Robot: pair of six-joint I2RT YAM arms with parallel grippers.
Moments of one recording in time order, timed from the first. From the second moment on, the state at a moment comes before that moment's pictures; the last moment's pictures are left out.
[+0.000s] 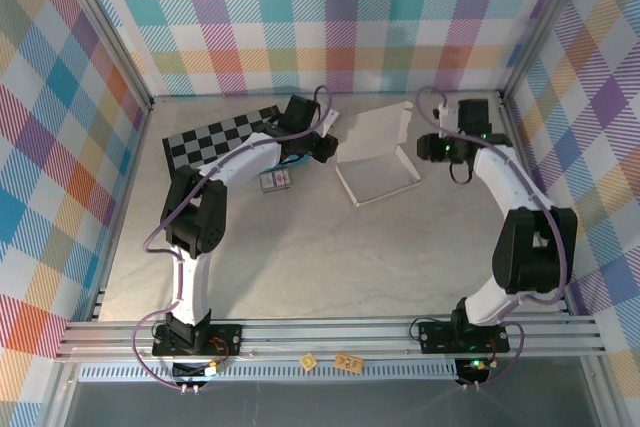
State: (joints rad) left arm -0.50 2.05 1.68 -0.42 0.27 0.03; right arm 0.02 1.64 1.30 -0.53 -0.33 -0.01
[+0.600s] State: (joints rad) left arm -0.34 2.05 1.71 -0.83 0.61 0.36; right arm -0.03 1.89 1.50 -0.61 -0.89 -0.29
